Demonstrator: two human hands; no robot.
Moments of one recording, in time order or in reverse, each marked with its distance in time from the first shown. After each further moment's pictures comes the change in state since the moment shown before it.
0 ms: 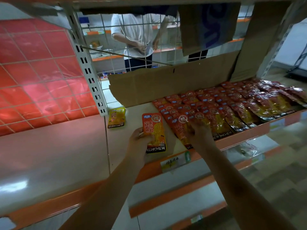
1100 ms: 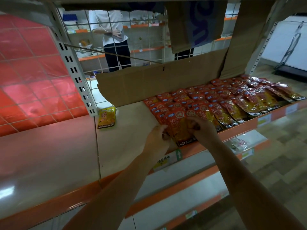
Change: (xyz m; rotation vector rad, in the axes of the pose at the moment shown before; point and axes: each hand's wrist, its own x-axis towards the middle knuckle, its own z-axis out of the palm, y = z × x) left_hand 0.009 -0.028 0.052 1.004 -0.240 0.417; right_hand -0.001 0.019 -0.036 0.221 -0.066 0.099
